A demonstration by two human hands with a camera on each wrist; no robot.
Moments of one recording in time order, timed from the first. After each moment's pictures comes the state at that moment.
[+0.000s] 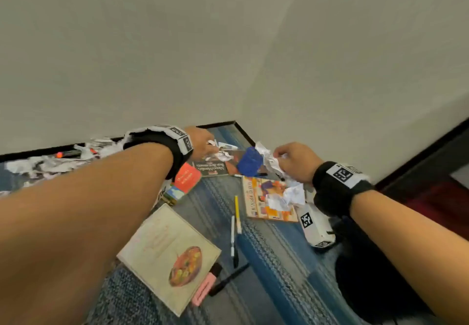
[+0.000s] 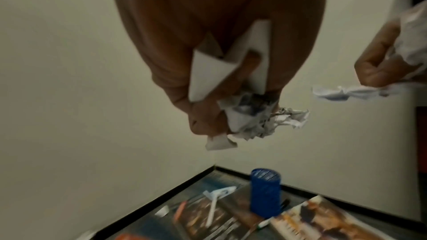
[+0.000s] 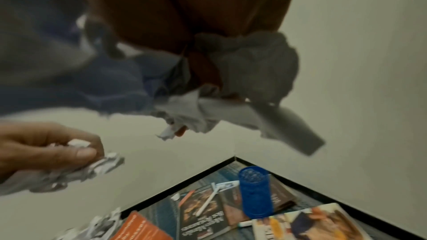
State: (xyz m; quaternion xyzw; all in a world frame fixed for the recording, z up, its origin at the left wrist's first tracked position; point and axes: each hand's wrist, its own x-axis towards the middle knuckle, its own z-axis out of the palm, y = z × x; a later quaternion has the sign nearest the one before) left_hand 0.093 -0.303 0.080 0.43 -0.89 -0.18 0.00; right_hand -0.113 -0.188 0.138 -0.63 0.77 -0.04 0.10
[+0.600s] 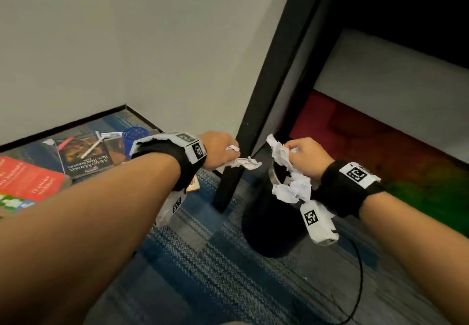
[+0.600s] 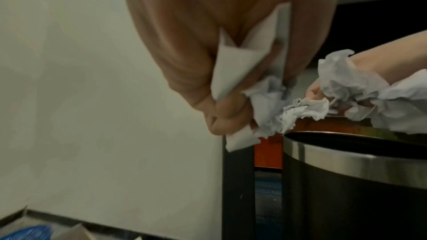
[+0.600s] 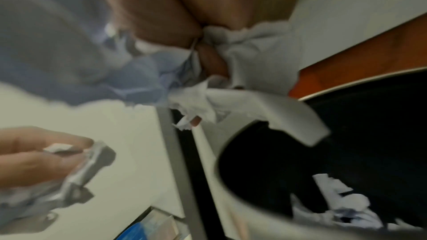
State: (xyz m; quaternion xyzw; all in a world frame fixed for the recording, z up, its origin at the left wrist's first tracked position) left_hand -0.260 -0.103 0.131 0.24 -0.94 -0.22 -0.01; right_hand -0.438 0.034 0.138 -0.45 0.86 -0.20 0.12
